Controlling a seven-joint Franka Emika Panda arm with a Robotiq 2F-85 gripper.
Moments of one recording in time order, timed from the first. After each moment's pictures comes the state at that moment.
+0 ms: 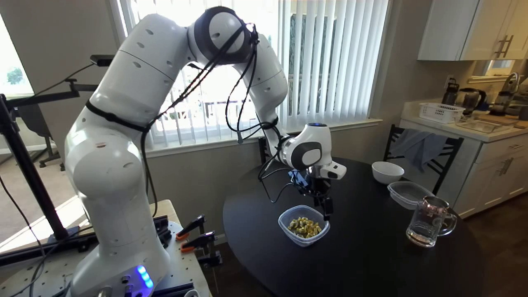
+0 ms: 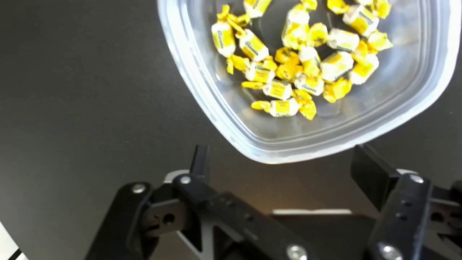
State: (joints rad) arm 0.12 0.63 -0.22 -2.09 -0.02 2.78 0.37
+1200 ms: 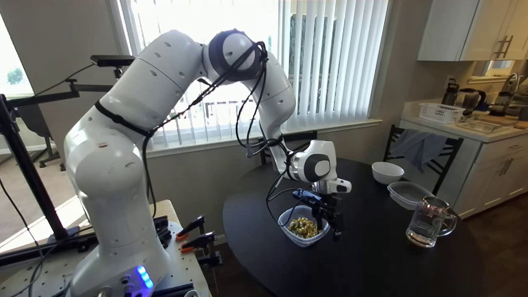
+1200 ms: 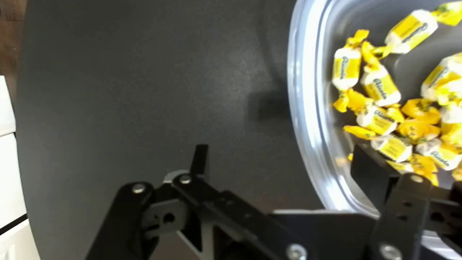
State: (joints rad) arm 0.14 0.80 -0.30 -1.95 -0.23 2.66 0.32
